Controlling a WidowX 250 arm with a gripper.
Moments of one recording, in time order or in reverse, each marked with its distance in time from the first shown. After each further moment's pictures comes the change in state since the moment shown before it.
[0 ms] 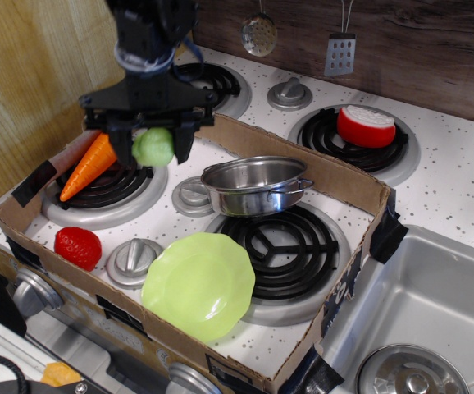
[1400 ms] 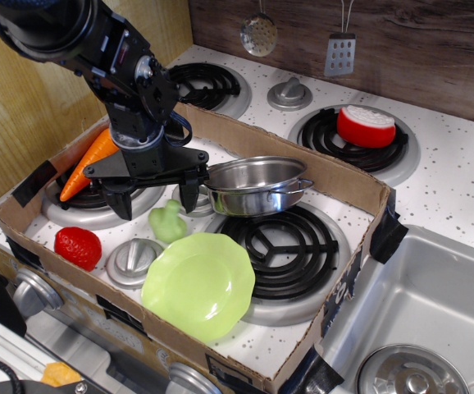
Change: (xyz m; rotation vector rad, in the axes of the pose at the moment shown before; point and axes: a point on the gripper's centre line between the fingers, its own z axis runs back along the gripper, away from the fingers) arm -0.019 0.007 -0.052 -0.080 -0.009 0.050
